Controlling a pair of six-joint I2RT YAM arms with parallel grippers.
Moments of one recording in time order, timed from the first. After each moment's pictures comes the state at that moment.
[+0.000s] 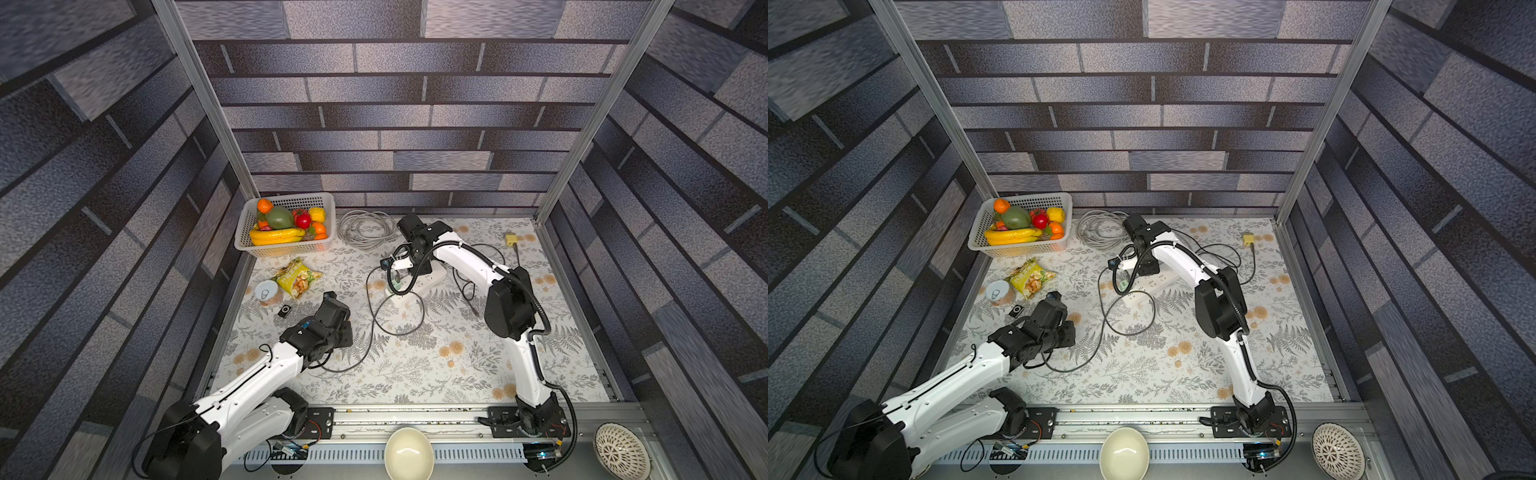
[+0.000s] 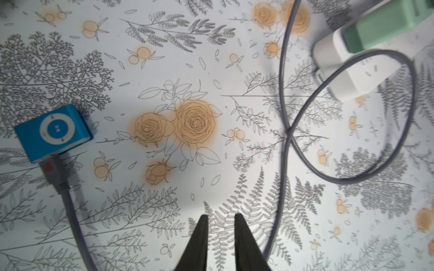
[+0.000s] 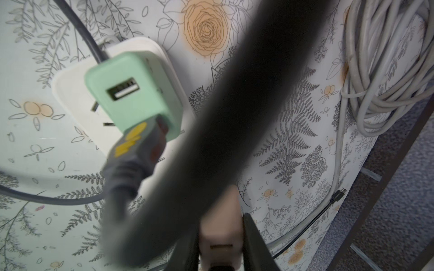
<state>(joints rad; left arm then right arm) -0.55 0.93 0.52 -0.53 -0.08 -0.59 0.64 2.23 2.06 -1.07 0.08 -1.20</state>
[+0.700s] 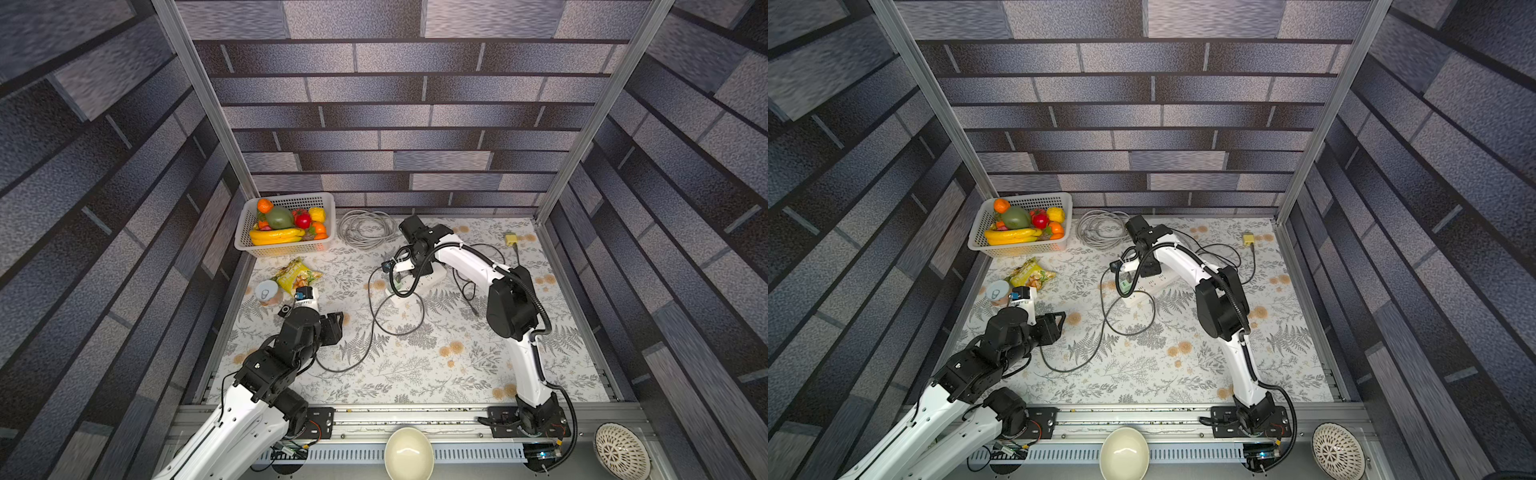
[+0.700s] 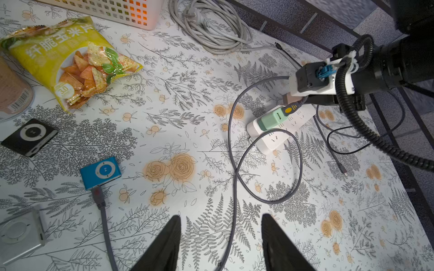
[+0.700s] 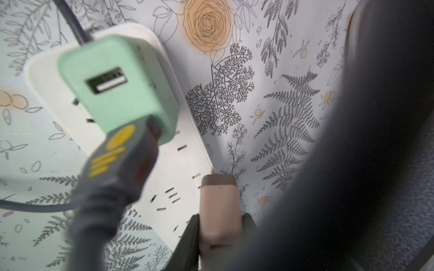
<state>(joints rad) -0.54 0.56 0.58 -0.65 -0.14 -0.59 0.62 2.21 1.98 -0.98 0.07 -1.27</state>
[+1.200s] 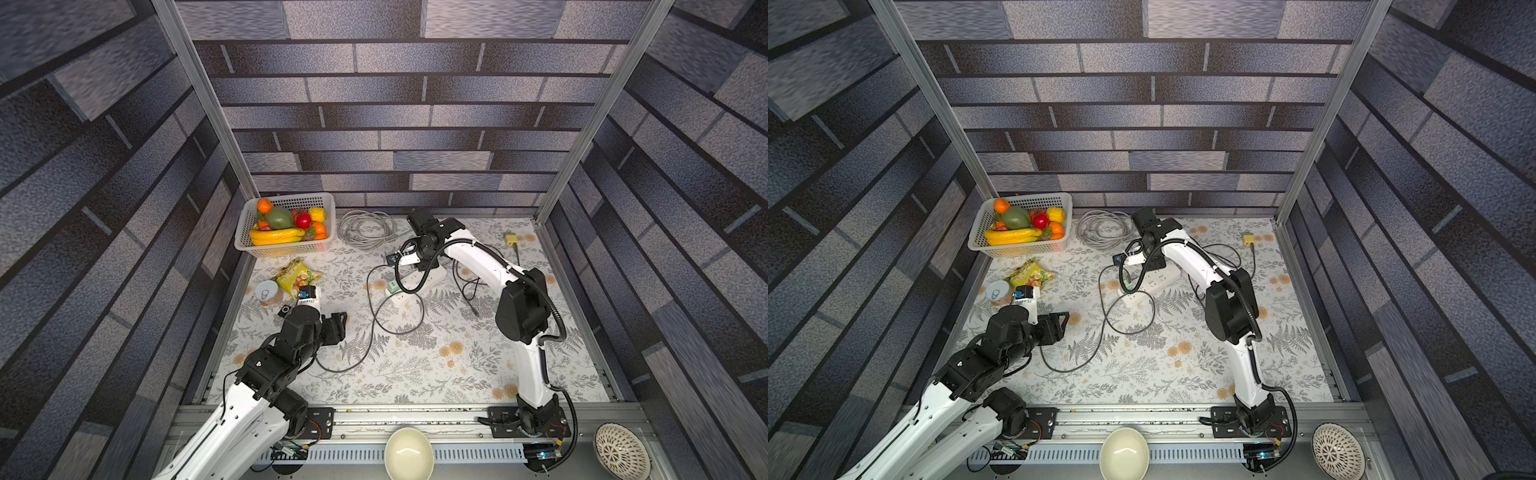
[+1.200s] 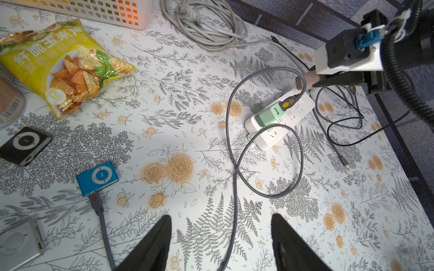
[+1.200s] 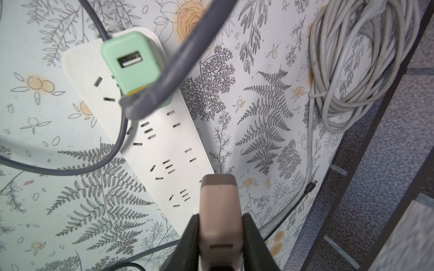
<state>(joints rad) -0.52 0.56 0.58 -0.63 -0.10 -0.53 0.60 2.13 1.99 -1.03 0.02 -1.31</state>
